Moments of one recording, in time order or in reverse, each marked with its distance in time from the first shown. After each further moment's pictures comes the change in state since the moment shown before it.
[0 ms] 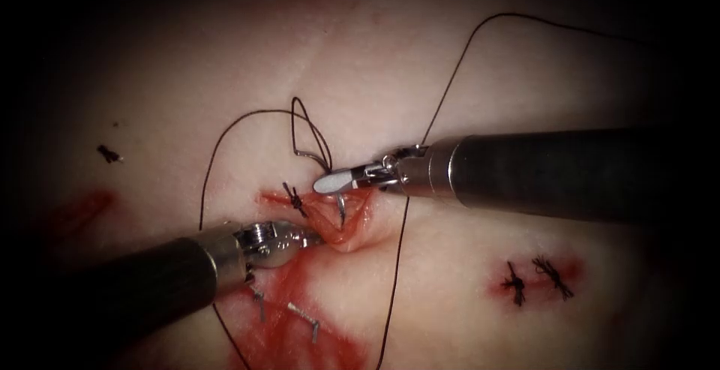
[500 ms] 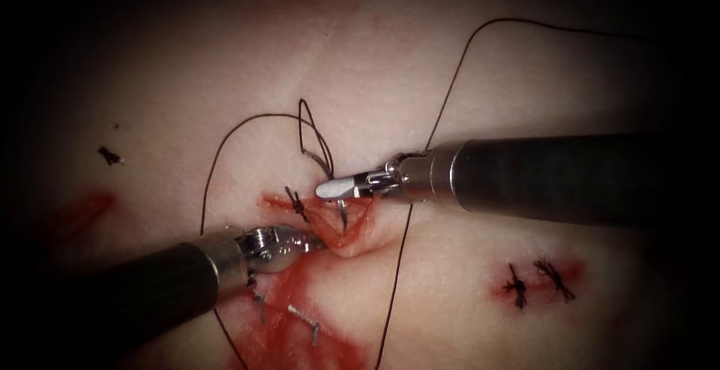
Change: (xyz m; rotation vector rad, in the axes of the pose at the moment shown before) right arm -0.005 -0.001 0.001 0.092 0.001 0.183; left arm 0.000 0.000 0.000 0.004 0.000 0.003
